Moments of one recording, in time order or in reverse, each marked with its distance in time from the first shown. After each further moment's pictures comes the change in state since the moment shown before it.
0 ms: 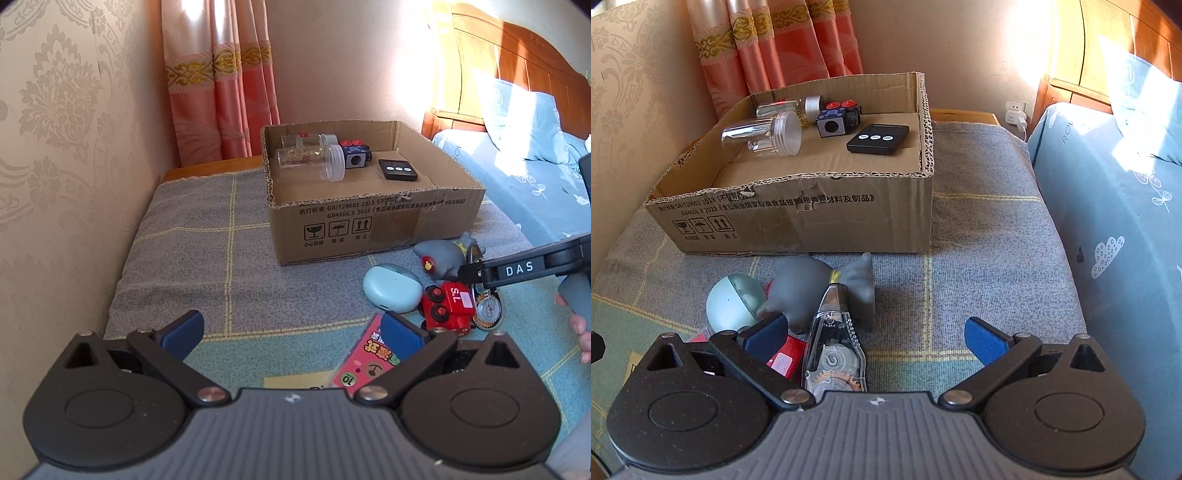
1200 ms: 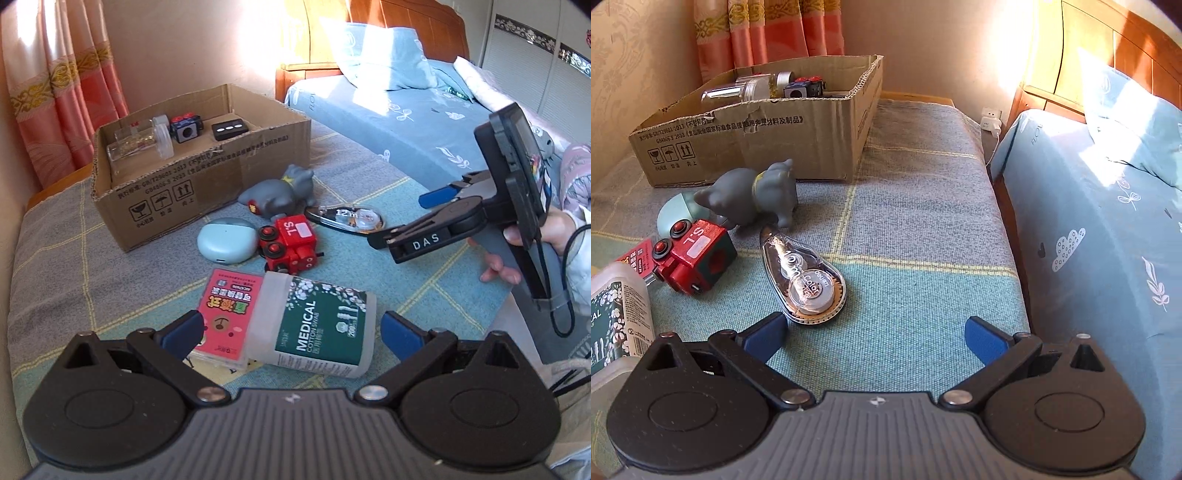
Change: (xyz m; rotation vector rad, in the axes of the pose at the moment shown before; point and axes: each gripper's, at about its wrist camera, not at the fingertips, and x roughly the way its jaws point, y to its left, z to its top) left arm -0.014 -0.065 -0.028 0.324 0.091 -0.366; right arm -0.018 -0.045 -0.068 -0.068 -0.047 -0.071
